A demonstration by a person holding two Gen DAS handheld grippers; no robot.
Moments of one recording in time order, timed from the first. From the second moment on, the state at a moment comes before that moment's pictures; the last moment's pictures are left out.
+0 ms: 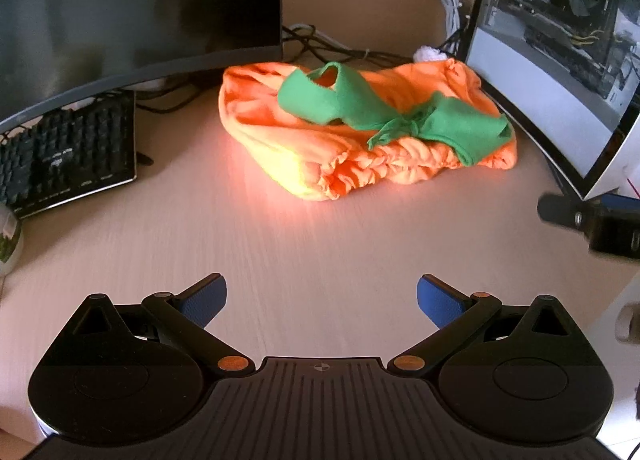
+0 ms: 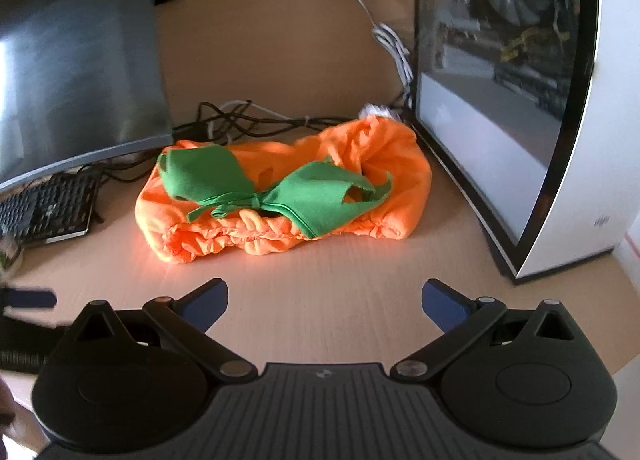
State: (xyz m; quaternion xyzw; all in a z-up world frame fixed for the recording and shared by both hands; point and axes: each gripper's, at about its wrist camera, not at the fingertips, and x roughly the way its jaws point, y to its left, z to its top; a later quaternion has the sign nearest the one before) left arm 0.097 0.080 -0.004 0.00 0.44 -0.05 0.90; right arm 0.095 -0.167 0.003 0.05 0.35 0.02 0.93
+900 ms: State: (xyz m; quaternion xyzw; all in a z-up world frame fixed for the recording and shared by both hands) left arm 0.097 0.119 0.009 -0.08 0.46 0.13 0.87; right arm 0.266 -0.088 -0.066 -0.34 0.26 0.11 0.90
